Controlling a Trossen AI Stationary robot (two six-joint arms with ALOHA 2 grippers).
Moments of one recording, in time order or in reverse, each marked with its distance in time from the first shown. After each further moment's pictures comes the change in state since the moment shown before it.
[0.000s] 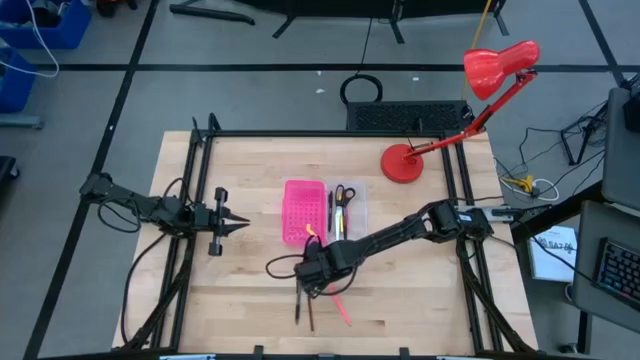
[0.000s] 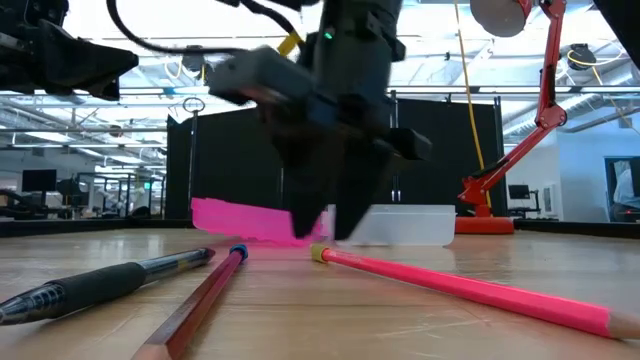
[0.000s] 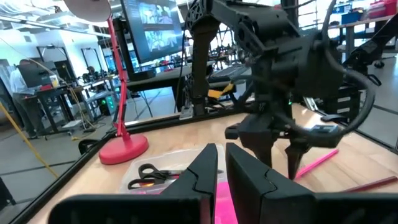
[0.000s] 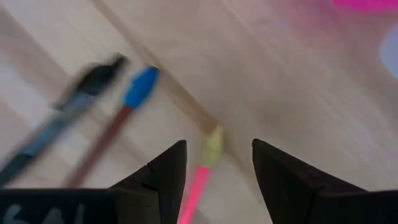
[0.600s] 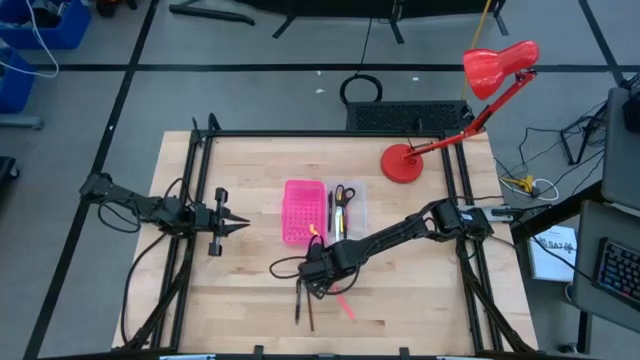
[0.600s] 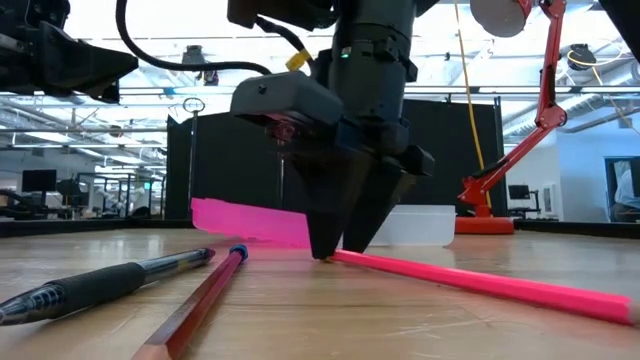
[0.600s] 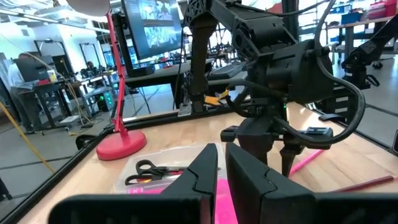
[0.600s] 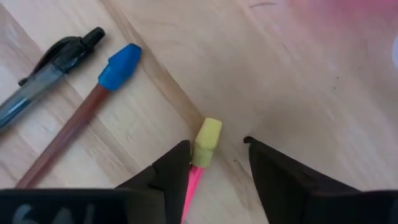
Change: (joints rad) left arm 0.000 0.000 0.000 -0.012 0.000 -0.024; right arm -0.002 -0.008 -0.109 0.098 -0.024 -0.090
